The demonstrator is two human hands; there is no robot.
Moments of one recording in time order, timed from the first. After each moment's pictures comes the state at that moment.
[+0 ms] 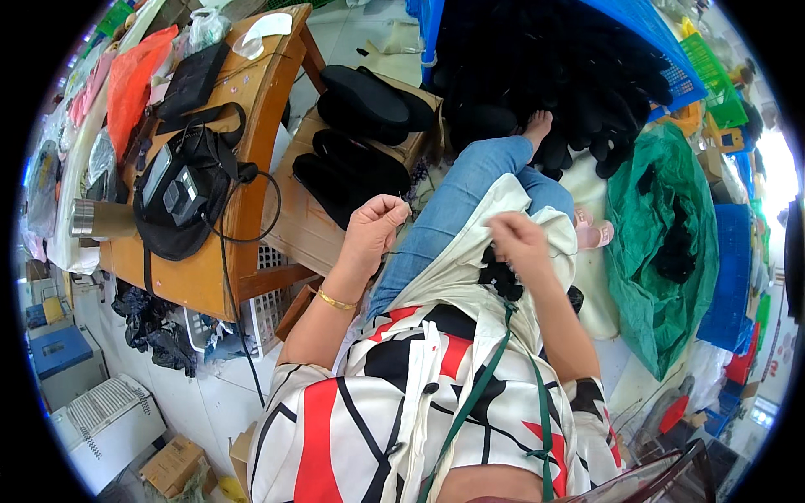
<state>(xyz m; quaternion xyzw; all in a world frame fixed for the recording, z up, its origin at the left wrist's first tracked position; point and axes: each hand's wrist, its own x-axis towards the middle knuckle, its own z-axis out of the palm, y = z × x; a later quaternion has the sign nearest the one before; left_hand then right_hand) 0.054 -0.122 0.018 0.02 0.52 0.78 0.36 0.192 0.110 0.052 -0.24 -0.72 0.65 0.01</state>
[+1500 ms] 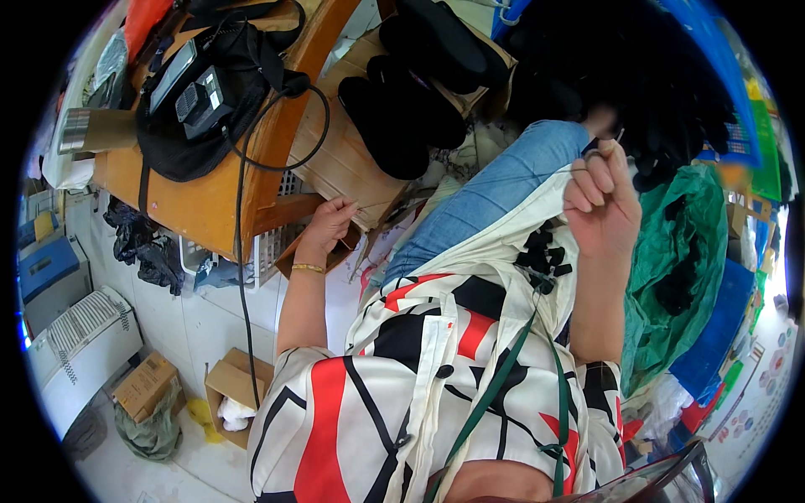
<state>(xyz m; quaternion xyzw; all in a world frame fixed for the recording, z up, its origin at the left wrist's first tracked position) 0.068 -0.307 -0.137 -0.19 0.54 0.72 0.40 0.102 0.084 0.116 -0.11 -0.32 0.94 0.05</state>
